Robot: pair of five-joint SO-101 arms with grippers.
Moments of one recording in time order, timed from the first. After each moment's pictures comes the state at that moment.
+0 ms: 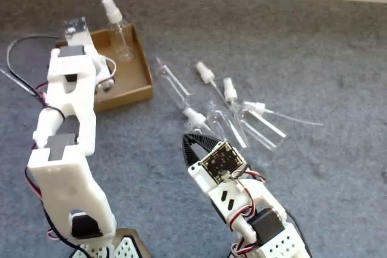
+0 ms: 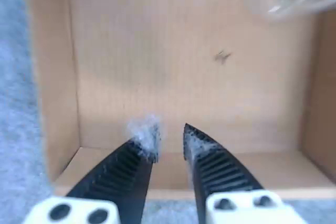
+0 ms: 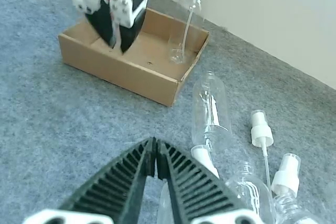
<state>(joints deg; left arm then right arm) -13.8 23.7 -9.5 67.3 17.5 -36.4 -104.4 95.6 31.6 14.8</state>
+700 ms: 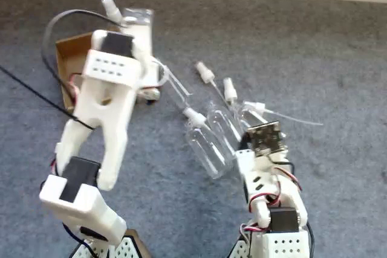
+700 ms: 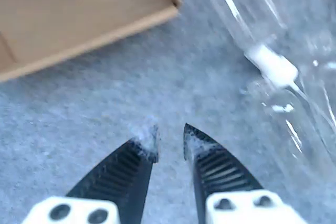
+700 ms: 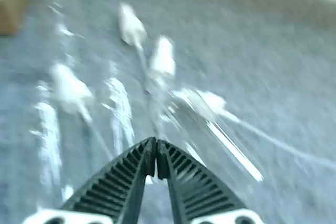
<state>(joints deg) 7.6 7.4 -15.2 98.0 18.2 -6.5 -104.5 95.6 45.4 14.8</state>
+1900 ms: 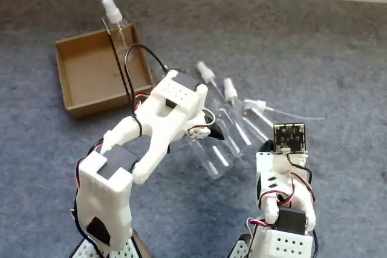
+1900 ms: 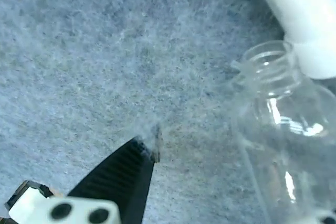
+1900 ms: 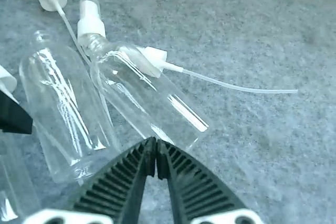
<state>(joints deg) 23.9 22.1 1.0 86.7 46.1 6.7 -104.5 95.6 50.4 14.8</state>
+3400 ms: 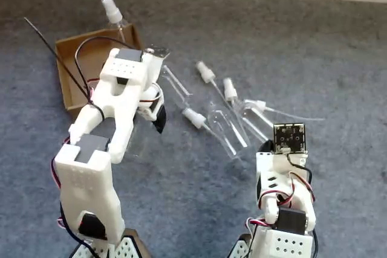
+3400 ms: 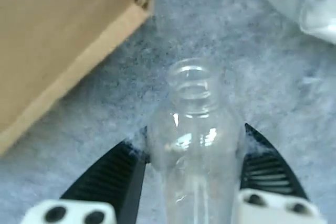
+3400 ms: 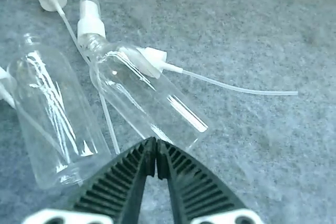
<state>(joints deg) 4.2 24.4 -6.6 86.7 -5.4 6.7 -104.5 95.6 50.4 14.8</state>
